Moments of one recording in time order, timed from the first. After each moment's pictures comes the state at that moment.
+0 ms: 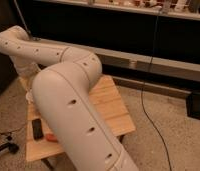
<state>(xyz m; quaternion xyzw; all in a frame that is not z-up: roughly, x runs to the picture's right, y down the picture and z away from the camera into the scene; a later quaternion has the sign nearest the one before) -0.296 0.006 0.742 -0.33 0.12 0.25 0.90</state>
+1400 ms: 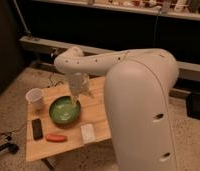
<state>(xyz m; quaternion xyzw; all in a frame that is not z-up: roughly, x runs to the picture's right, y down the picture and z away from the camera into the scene) -0.058 0.054 0.786 -0.26 0.26 0.54 0.76</state>
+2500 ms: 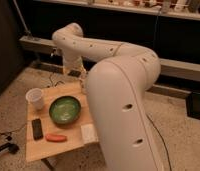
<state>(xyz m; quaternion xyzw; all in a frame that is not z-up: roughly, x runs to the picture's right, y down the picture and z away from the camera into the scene) -0.178 -0.079 0.808 -0.22 0.13 0.56 0.79</state>
